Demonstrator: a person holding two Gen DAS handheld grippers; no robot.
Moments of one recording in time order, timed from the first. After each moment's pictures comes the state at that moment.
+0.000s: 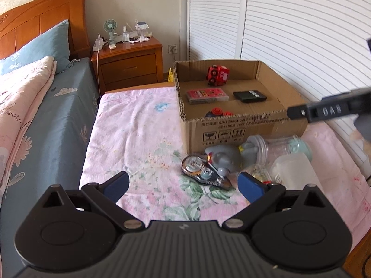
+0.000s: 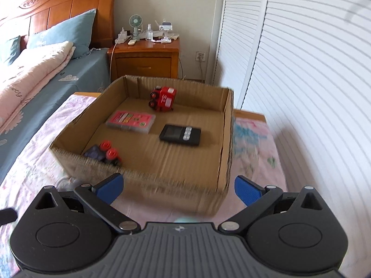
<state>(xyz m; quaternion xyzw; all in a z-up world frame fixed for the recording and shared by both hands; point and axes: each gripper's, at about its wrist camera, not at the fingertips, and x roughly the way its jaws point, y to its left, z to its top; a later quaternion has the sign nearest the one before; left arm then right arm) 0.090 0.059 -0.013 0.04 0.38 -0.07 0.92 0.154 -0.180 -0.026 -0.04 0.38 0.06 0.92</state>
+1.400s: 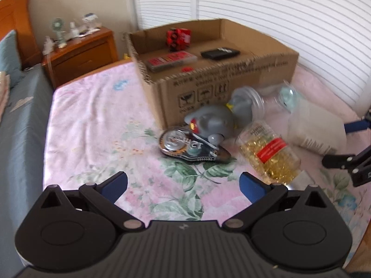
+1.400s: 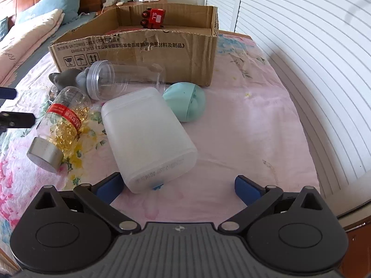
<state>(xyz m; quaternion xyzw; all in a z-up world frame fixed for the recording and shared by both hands) 0.124 0.056 -0.076 0.11 0.41 -0.20 0.88 0.059 -0.199 -0.112 -0.03 0.45 0.03 0.89</state>
